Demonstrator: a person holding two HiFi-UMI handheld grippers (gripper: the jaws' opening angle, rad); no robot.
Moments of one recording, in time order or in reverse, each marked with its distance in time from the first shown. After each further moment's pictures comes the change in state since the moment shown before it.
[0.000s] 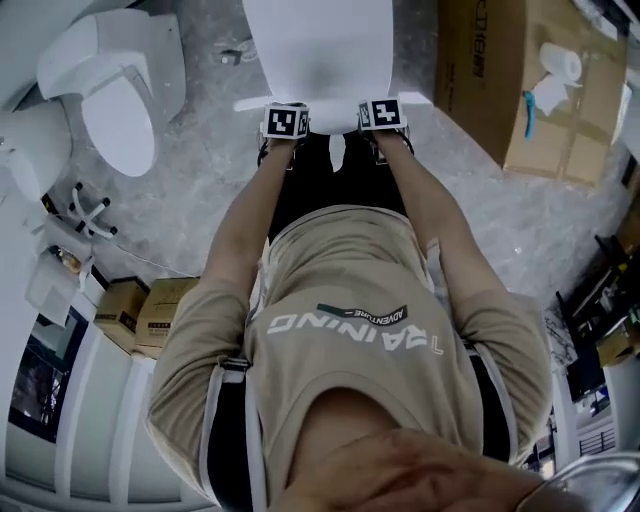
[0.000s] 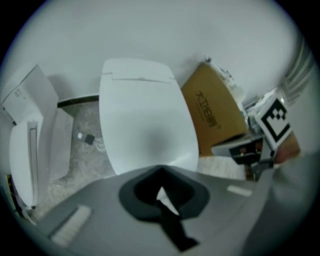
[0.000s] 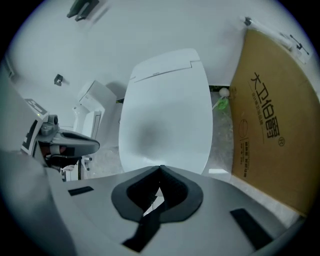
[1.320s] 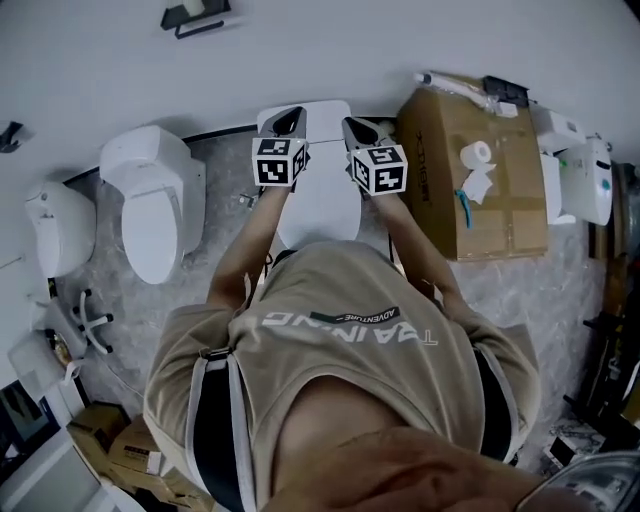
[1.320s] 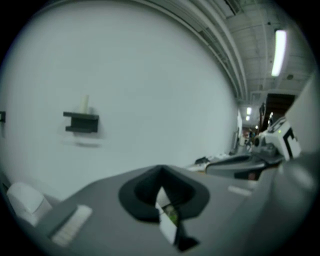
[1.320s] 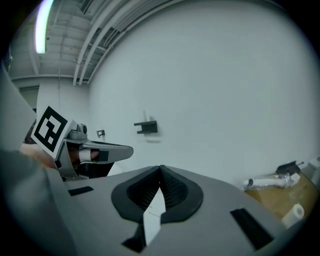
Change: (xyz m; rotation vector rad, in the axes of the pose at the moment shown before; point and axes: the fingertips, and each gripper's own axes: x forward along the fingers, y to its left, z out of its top) left arm -0.383 -0.132 0.293 0.376 -1.069 0.049; right arm -0.404 0.137 0.240 -0.426 -1.072 0.012
